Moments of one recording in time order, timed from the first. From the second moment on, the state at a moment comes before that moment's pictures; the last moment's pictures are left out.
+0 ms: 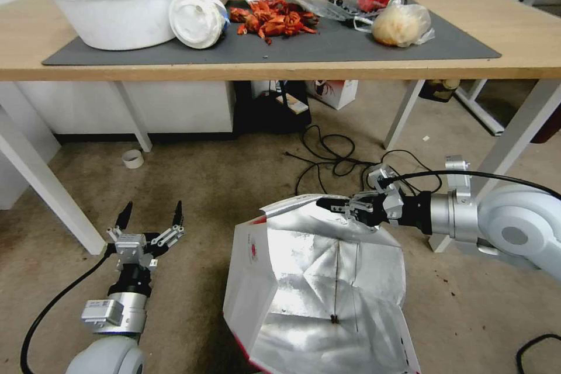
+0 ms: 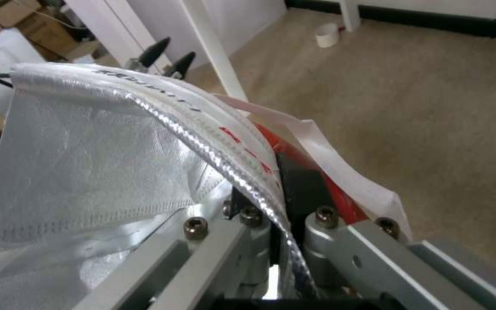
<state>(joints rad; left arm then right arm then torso) 1.71 -1.36 -0.66 -2.12 -0.21 -0.23 -0.03 -0.96 0.39 0.24 2.20 1.42 -0.63 -0.33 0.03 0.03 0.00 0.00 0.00</state>
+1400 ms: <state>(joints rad) 1.71 -1.36 -0.66 -2.11 -0.21 -0.27 0.00 -0.96 0.39 0.24 2.21 1.42 -0.62 -0.35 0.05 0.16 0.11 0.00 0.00</state>
